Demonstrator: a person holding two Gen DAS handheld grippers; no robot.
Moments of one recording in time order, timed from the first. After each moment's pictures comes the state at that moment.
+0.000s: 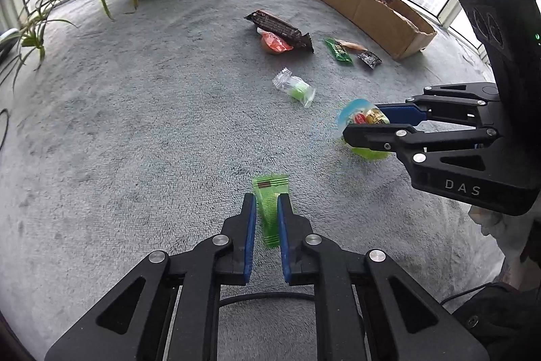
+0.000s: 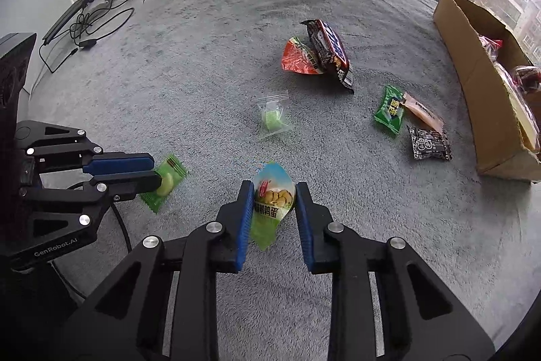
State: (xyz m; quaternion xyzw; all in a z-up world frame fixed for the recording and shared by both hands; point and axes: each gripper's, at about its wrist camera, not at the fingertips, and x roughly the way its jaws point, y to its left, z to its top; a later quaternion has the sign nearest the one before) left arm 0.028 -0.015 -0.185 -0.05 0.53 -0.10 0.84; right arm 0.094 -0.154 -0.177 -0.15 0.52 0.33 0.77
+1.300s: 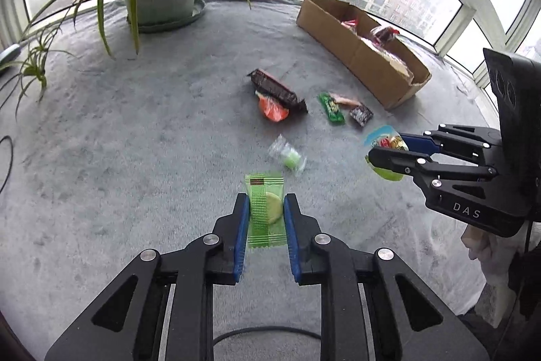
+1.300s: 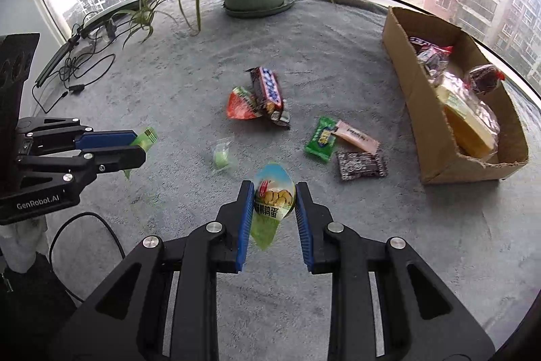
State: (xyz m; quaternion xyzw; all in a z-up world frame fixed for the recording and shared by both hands) left arm 0.063 -0.012 -0.140 -0.07 0.50 -0.10 0.86; right arm 0.123 -0.207 -0.132 -0.10 0.48 0.29 0.82
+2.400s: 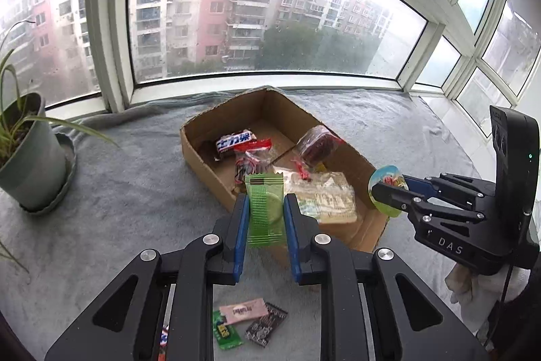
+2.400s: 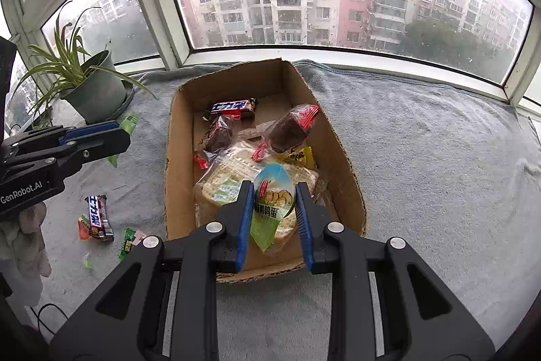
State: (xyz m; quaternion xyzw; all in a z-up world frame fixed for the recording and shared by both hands) left arm 0.255 -0.156 -0.084 -0.04 0.42 -0.19 0.89; right arm 0.272 -0.366 -0.100 -0.01 0.46 0.13 0.88
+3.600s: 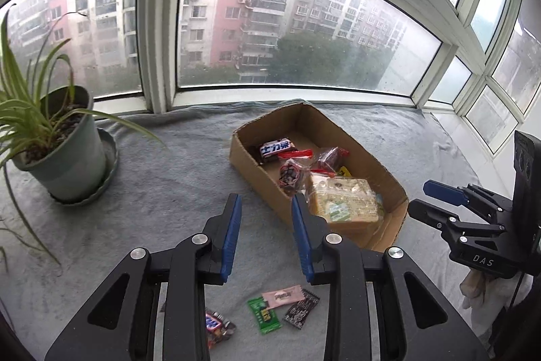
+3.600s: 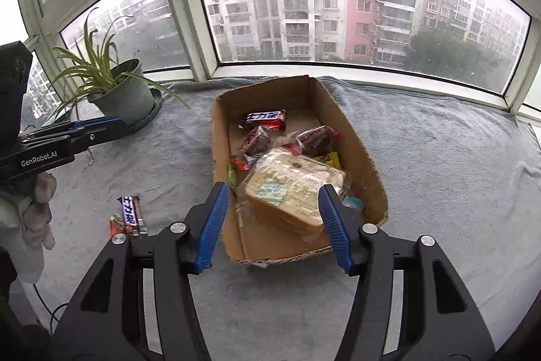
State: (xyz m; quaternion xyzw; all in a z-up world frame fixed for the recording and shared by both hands) left arm 0.235 -0.092 -0.066 -0.05 0.41 -0.16 0.90; right arm 0.216 -0.333 -0.067 0.00 0.42 0.17 0.89
